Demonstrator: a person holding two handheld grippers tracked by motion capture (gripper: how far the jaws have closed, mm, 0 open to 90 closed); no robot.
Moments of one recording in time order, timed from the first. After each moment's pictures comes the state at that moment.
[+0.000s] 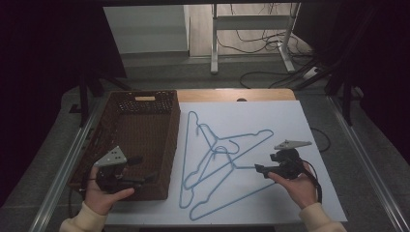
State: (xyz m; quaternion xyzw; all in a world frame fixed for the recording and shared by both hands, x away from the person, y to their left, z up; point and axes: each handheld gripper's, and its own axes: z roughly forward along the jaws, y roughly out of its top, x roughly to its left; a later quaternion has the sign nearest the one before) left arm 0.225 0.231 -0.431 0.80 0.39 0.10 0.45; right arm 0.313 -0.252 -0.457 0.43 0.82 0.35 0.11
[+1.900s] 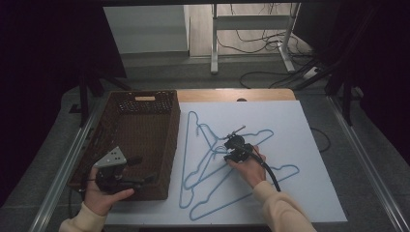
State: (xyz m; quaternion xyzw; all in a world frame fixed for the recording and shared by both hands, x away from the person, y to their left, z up) left arm 0.224 0.231 -0.431 0.80 0.39 0.11 0.45; right arm 0.382 -0.125 -0.505 0.42 0.88 0.20 0.11
